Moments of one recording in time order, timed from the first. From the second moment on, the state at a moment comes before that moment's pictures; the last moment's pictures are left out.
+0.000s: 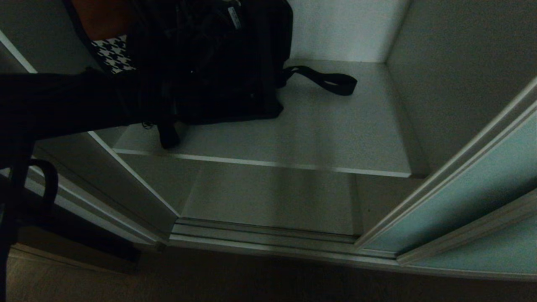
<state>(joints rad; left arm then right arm) -0.44 2.05 -1.94 -0.66 0.21 -0.10 0.00 0.00 0.00 0.00 0.01 0.02</state>
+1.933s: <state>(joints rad) -0.50 2.33 -1.93 -0.70 0.13 -0.32 0.00 0.00 0.00 0.00 0.01 0.02</state>
